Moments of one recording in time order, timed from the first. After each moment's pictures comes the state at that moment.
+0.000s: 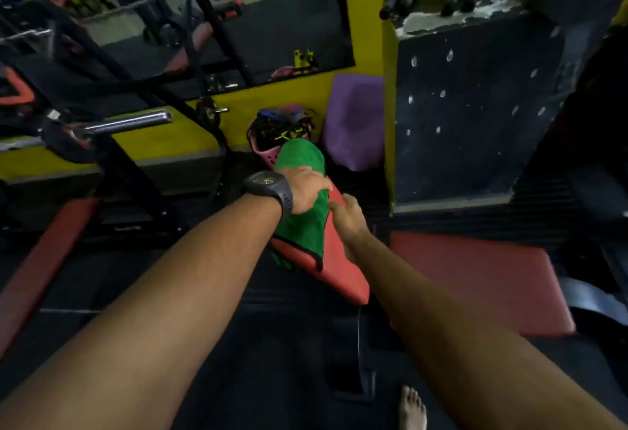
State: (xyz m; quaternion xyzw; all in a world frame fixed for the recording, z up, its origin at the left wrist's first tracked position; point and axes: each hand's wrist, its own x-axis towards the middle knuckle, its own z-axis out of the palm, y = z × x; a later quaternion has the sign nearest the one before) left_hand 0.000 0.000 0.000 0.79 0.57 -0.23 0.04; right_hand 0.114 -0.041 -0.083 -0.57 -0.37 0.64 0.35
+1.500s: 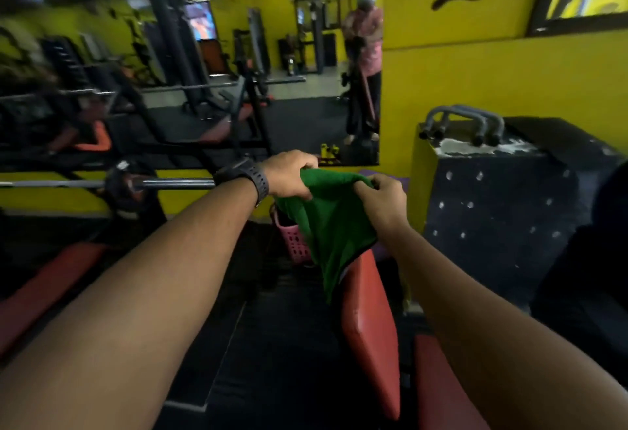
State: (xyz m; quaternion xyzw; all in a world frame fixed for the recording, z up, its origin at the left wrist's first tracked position) left_hand -0.162 0.006 0.179 0.75 0.65 0.07 0.10; right_hand 0.027 0.018 0.095 -0.56 -0.56 0.38 0.47
